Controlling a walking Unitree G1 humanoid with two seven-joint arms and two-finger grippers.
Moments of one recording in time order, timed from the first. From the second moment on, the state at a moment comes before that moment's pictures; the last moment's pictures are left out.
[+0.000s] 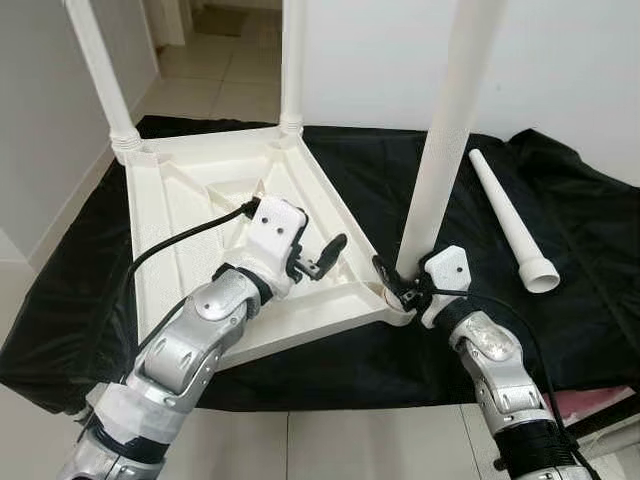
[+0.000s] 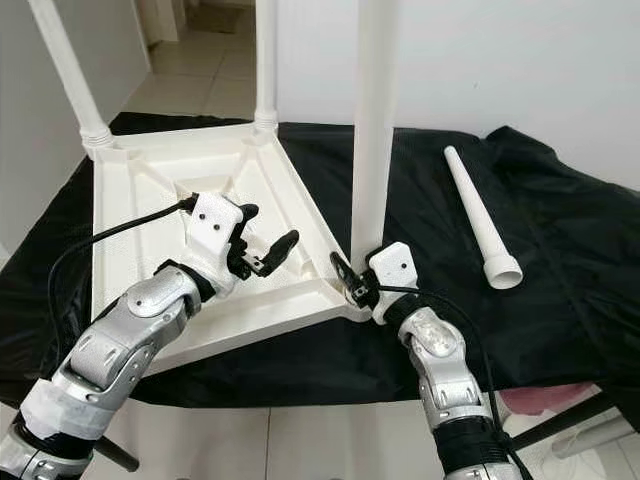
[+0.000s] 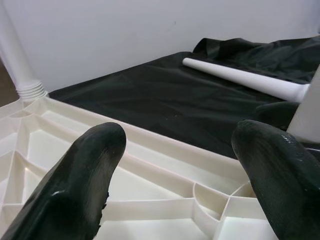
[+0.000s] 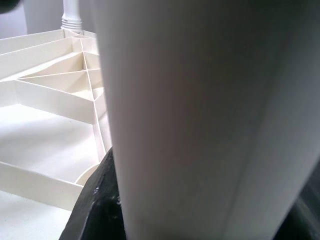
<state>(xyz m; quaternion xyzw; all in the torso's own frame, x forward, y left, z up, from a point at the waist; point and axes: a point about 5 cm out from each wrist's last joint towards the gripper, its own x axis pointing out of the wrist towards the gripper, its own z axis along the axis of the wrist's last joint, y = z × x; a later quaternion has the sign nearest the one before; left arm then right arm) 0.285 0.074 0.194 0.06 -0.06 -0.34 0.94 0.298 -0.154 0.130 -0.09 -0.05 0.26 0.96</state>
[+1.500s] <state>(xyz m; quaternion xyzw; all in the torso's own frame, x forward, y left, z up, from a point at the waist) 0.286 0.074 0.195 0.05 -0.05 -0.35 0.94 0.297 -0.152 0.123 -0.07 -0.05 0.22 0.97</state>
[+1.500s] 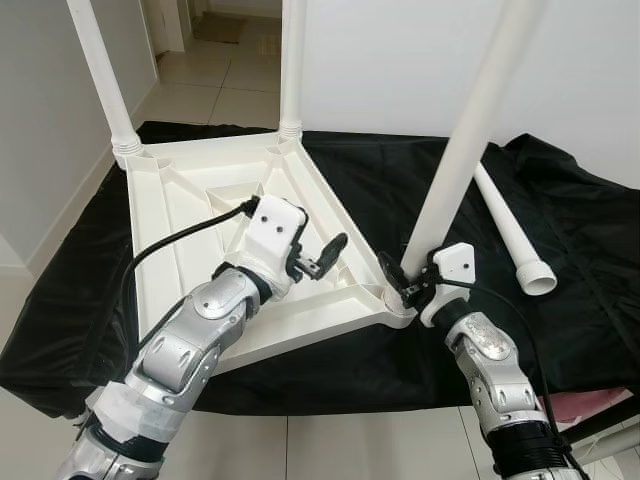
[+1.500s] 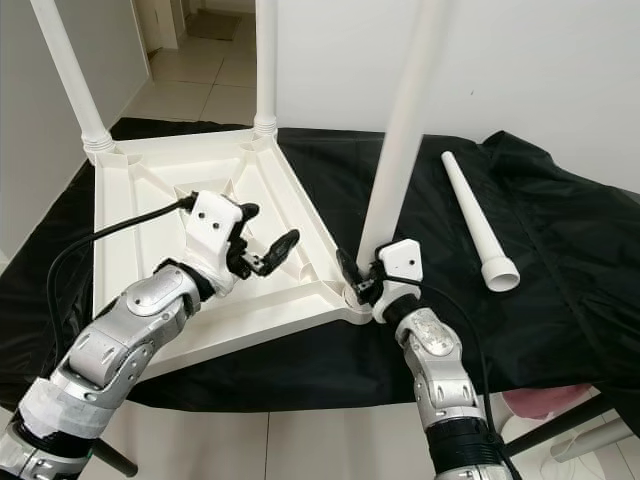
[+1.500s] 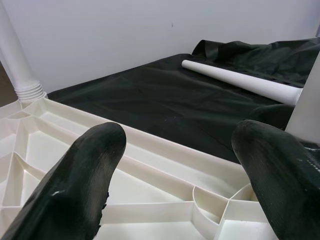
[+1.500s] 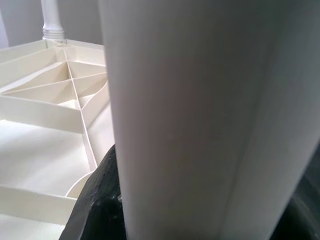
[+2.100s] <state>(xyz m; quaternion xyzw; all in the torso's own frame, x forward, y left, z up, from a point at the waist) 0.287 0.075 0.204 0.00 -0.05 -0.36 0.93 0.296 -0.154 0.138 -0.09 -0.05 0.27 0.96</state>
